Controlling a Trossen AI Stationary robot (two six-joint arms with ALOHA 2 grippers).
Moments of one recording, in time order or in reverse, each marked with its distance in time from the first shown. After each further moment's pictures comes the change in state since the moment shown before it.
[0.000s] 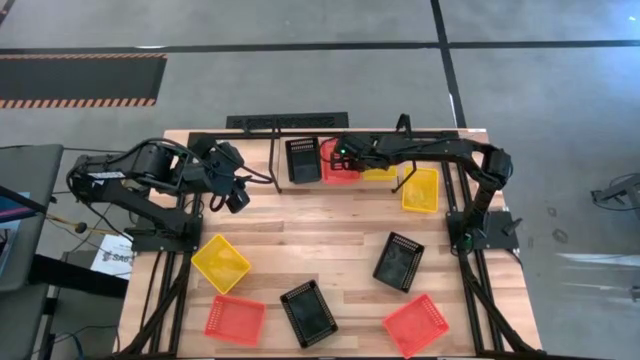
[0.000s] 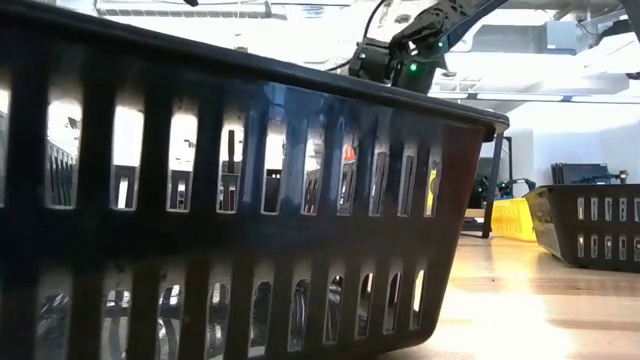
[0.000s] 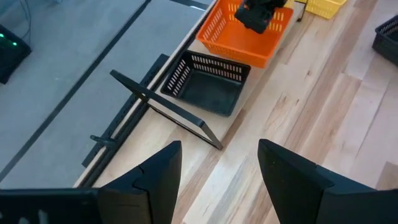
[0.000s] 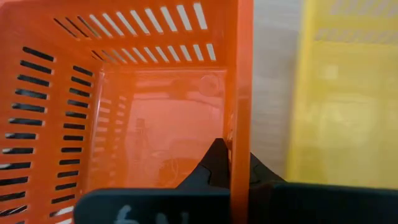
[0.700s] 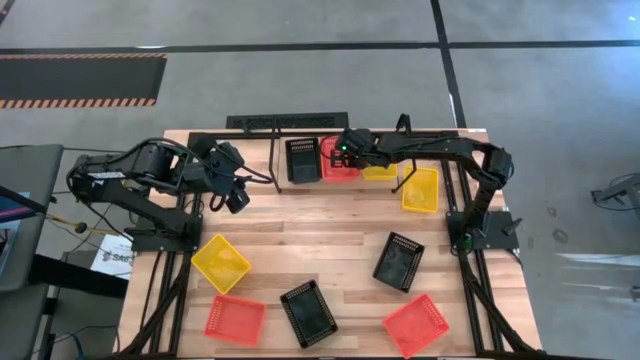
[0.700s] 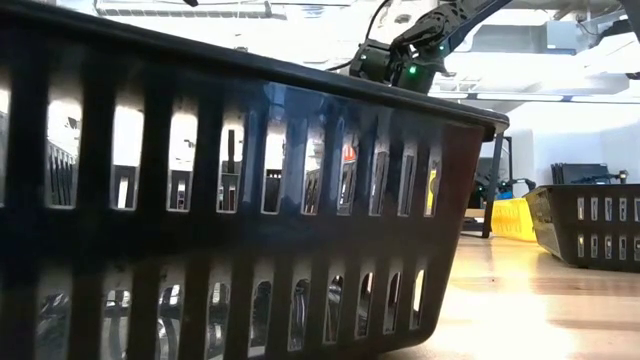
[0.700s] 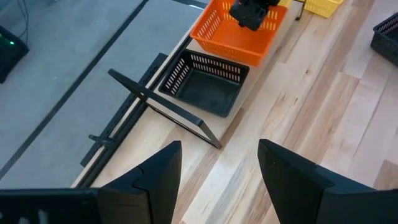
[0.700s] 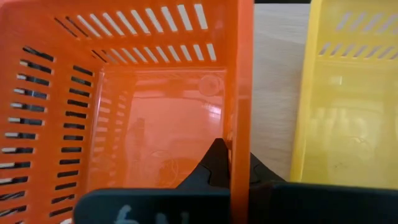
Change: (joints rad) left arm 0.000 0.000 0.000 0.000 0.009 0.000; right arm -0.023 0.000 -0.007 0.032 -0.015 -0.034
